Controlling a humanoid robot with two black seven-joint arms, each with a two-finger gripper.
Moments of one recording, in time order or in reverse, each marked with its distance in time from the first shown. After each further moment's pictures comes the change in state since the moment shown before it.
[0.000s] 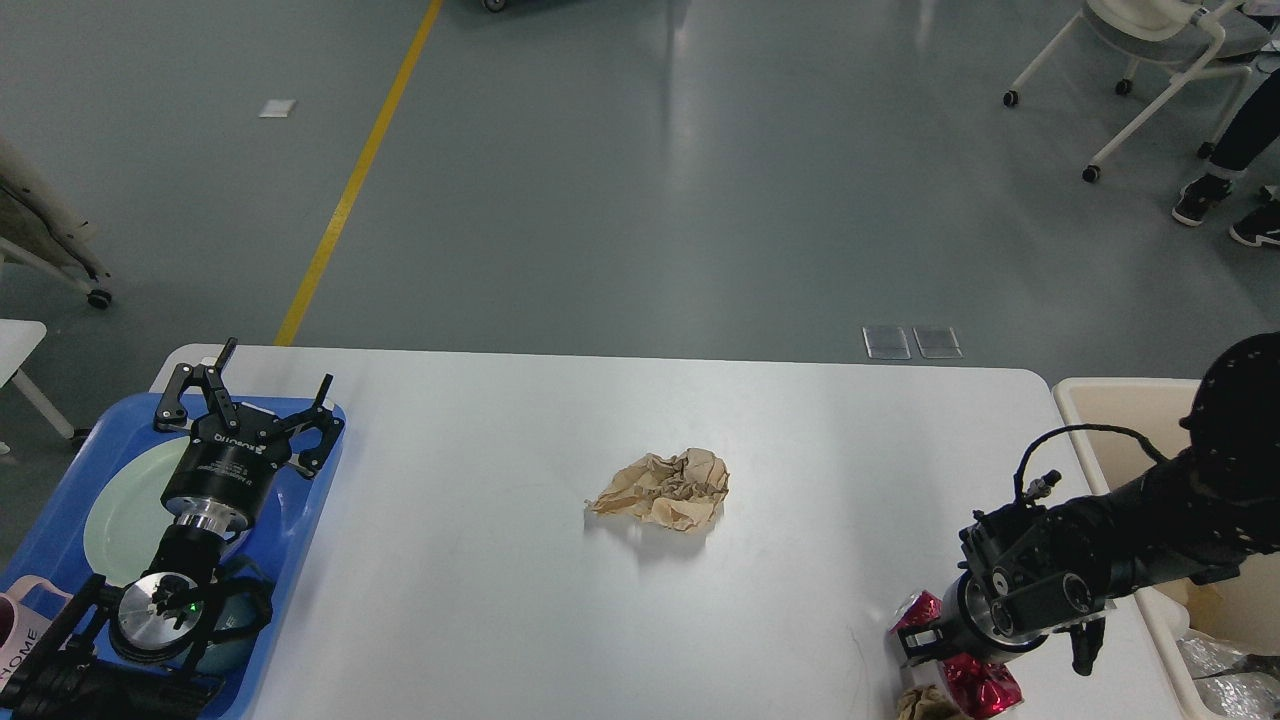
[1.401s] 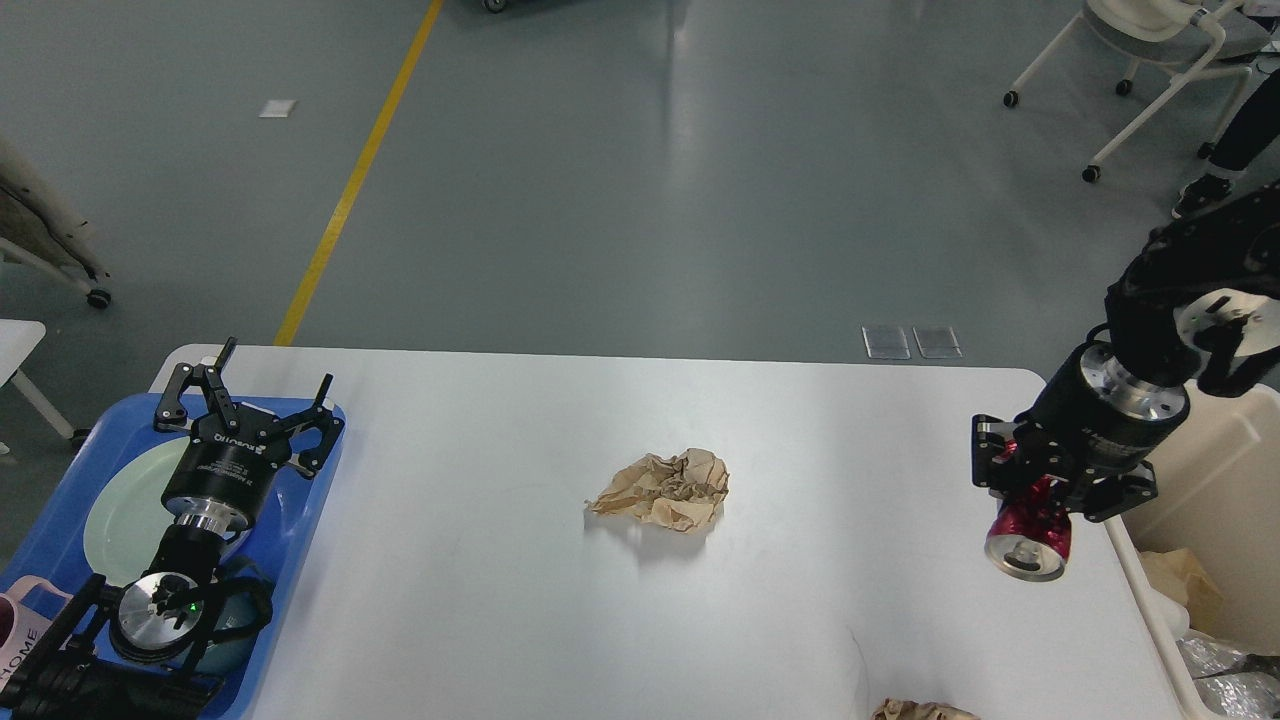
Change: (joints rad) left arm 0.000 0.000 0.000 0.000 0.000 0.000 0.000; right arm 0.735 -0.140 -0.248 0.149 0.632 0.634 -0.002
